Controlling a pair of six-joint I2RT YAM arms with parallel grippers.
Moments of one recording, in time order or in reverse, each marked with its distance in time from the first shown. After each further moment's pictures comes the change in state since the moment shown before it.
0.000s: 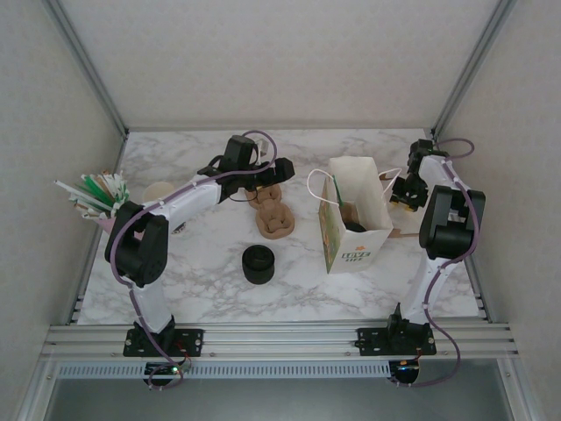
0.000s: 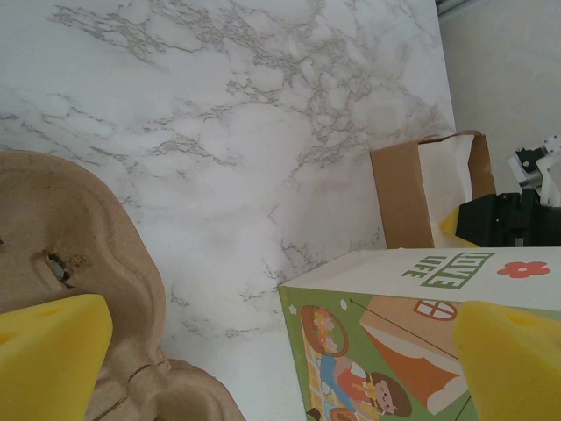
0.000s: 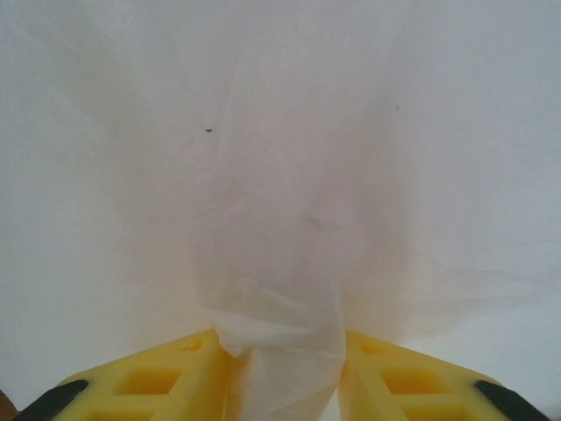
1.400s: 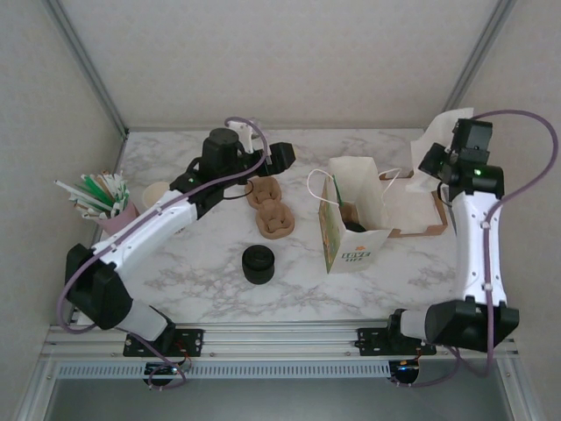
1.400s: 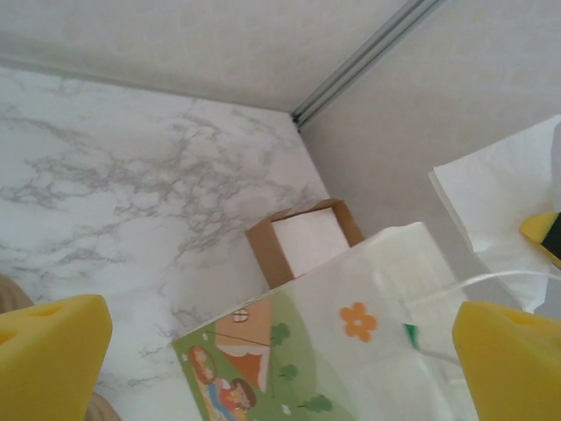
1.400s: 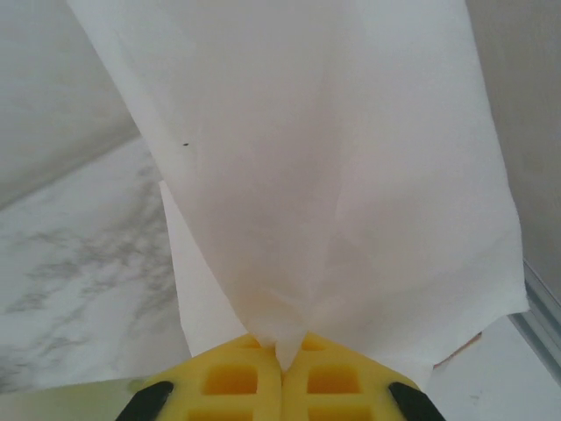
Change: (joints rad) left arm -0.105 -0.370 -0.052 0.061 -0.149 0.040; right arm 0.000 -0.735 -0.014 0.048 0.032 0.029
